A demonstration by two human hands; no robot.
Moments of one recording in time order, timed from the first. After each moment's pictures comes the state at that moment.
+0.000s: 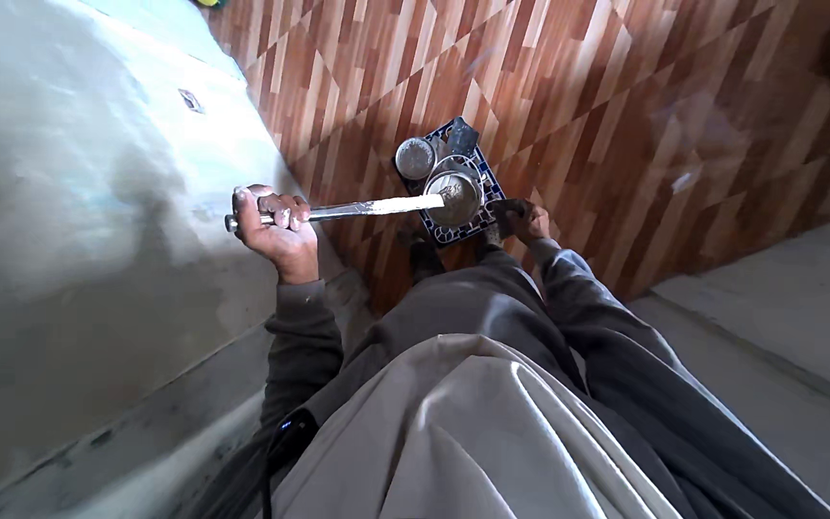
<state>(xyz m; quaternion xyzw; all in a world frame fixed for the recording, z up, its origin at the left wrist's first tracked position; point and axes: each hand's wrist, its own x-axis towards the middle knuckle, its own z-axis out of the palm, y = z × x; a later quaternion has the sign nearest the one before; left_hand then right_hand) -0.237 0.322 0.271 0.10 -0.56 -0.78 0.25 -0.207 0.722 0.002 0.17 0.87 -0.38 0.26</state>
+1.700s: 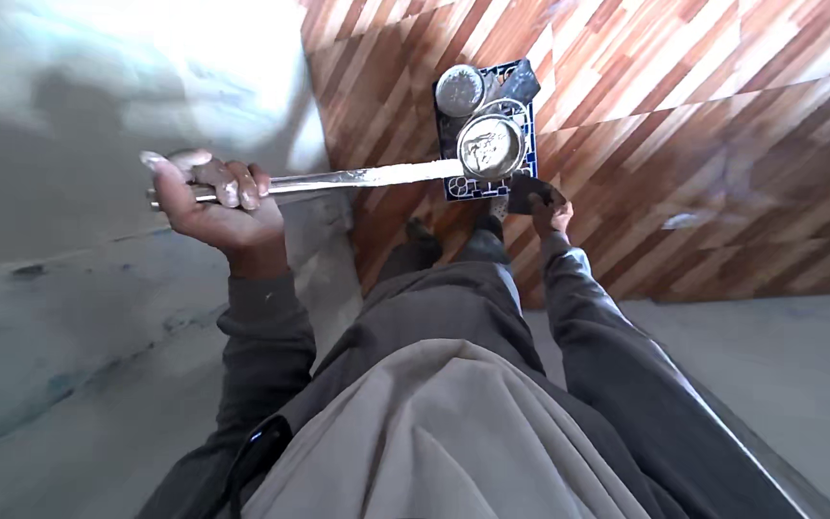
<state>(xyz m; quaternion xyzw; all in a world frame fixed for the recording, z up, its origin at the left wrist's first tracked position) -0.090 0.280 0.306 0.16 -0.56 -0.74 0.33 -0.166 0.701 -0.014 0.16 0.89 -0.35 0.24</state>
